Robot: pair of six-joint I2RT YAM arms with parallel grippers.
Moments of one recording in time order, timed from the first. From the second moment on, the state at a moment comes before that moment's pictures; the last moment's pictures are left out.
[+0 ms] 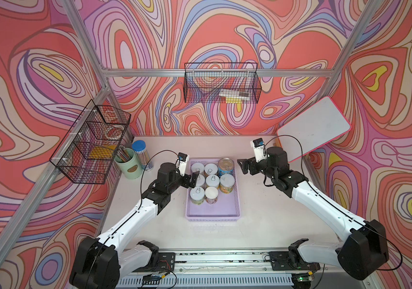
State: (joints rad) left arm -0.35 1.12 0.66 0.03 0.08 0.00; right arm 0.35 1.29 0.99 -0.16 -0.08 0.02
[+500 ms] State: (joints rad) left arm -0.17 0.96 0.33 0.23 -0.10 0.03; right arm 0.09 1.29 0.72 0.14 -0.16 0.07
